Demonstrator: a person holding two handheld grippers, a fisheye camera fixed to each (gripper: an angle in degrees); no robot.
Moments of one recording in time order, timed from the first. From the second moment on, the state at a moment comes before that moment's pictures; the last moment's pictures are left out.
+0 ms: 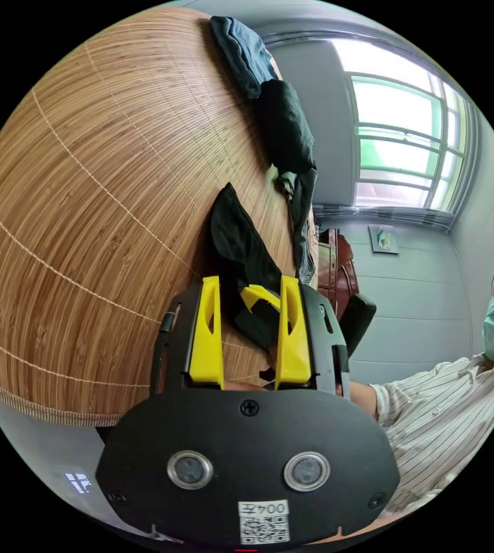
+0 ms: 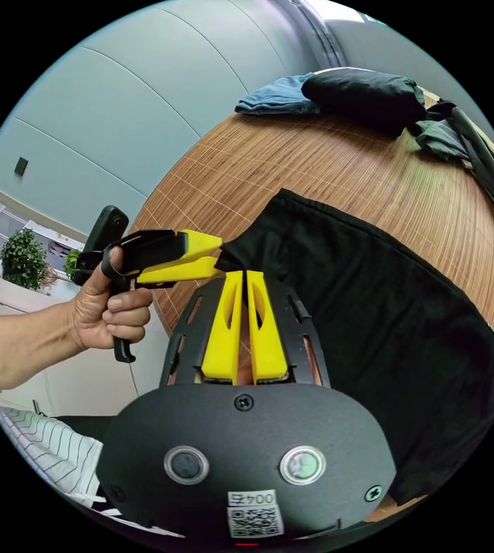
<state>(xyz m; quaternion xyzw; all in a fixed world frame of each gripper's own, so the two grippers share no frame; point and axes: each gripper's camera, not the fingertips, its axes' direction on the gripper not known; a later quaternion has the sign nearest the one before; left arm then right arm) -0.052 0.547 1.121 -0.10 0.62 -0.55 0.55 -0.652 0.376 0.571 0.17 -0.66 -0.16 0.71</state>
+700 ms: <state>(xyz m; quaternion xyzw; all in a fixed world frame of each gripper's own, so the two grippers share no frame) -0.015 0.463 1.014 -0.10 0.42 -0.33 0.84 -0.652 0.227 0.560 0.00 -0.68 -0.17 0.71</state>
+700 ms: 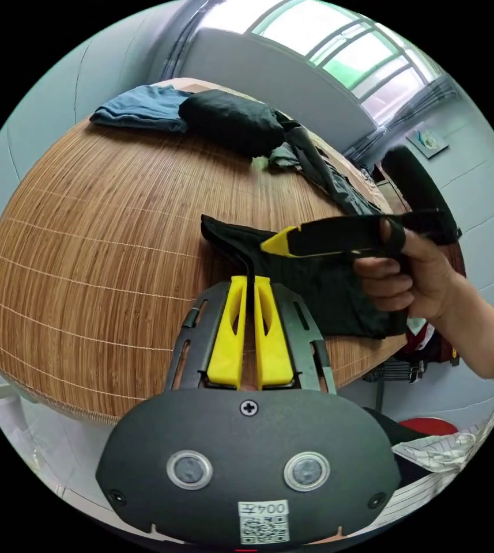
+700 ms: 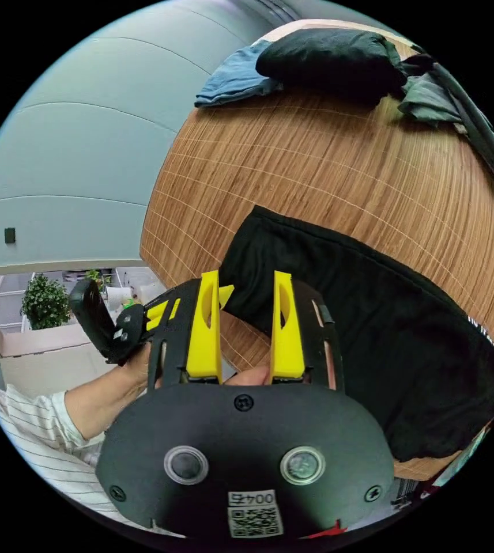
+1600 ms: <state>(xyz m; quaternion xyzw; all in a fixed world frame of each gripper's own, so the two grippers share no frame) 0.062 0.292 0.843 0.01 0.42 -0.23 0.87 -0.416 0.180 0.501 0.07 -0.63 -0.16 0.75</state>
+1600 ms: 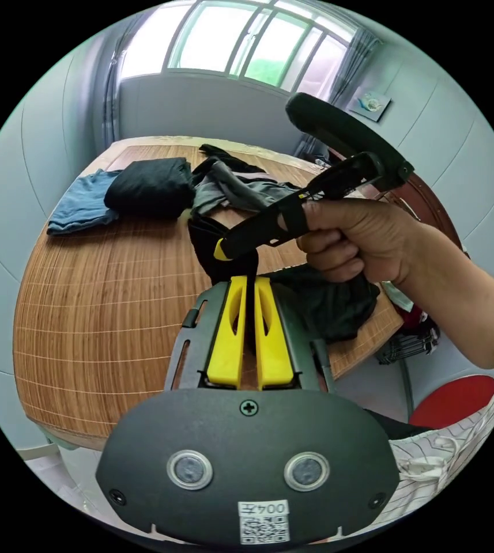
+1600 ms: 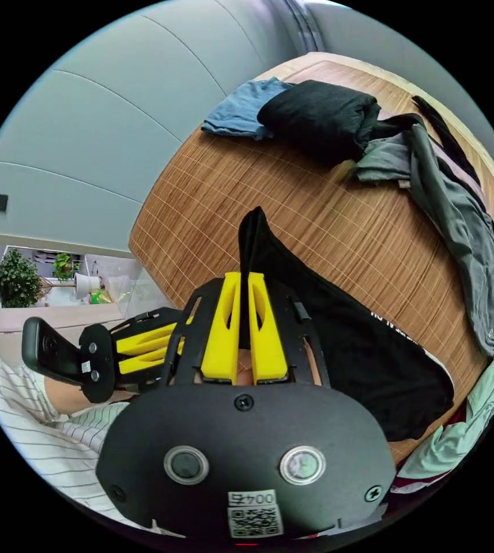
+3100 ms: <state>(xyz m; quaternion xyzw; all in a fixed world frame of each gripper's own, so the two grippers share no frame) 0.401 0.040 0.819 -0.02 0.52 -0.03 0.85 0.057 0.389 0.873 0.05 -0.54 0.28 0.79</state>
